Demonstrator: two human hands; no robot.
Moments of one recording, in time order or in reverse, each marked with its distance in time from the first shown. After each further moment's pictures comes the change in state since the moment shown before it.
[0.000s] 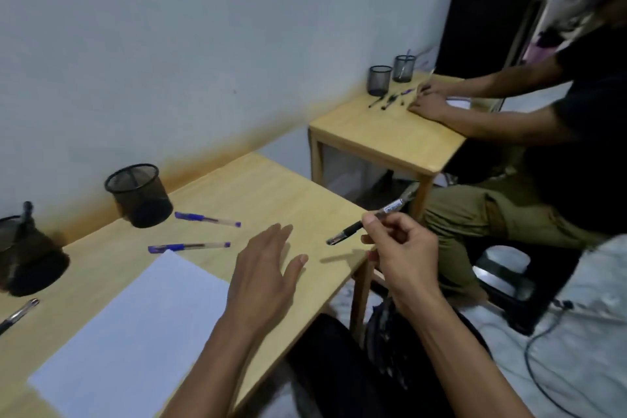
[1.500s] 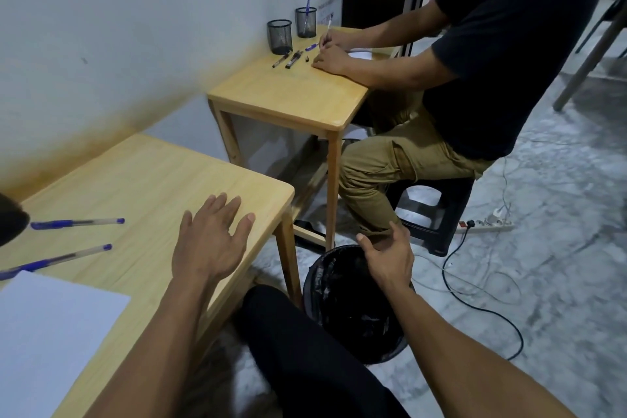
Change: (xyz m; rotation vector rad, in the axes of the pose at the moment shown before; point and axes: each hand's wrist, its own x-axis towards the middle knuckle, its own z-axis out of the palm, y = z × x) left_hand 0.051 0.027 0.075 0.308 -0.197 0.070; right_hand 0.044 0.140 -0.157 -0.590 0.371 0.194
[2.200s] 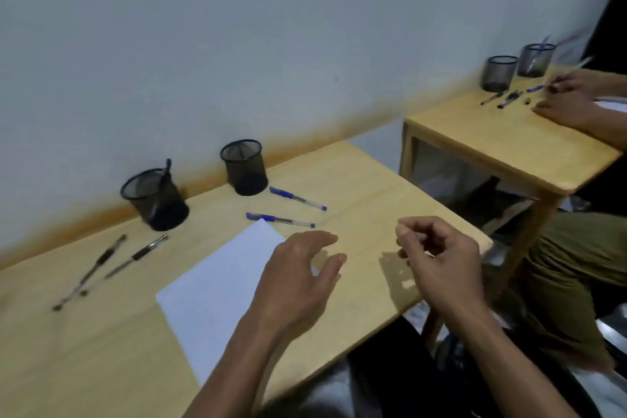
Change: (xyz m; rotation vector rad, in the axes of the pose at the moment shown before) left_hand -0.119 -0.071 -0.096 -0.363 0.279 -0.272; right_hand -0.140 -0.191 0.071 0.332 -0.621 -0.536
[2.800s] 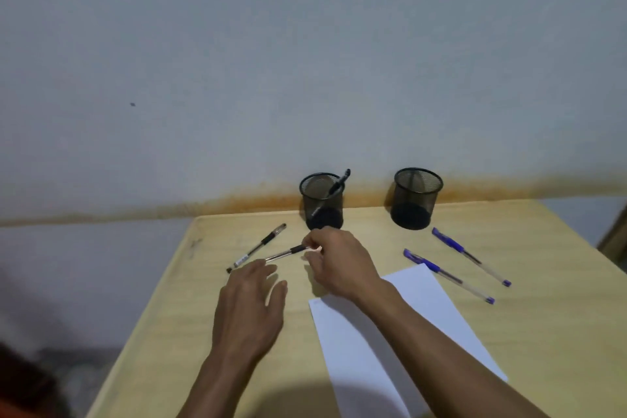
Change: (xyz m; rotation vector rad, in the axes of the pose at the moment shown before) left_hand -0.077 -0.181 -0.140 0.354 0.509 -0.563; right_hand -0.022 -0.070 0.335 -0.484 -0.878 -0.644
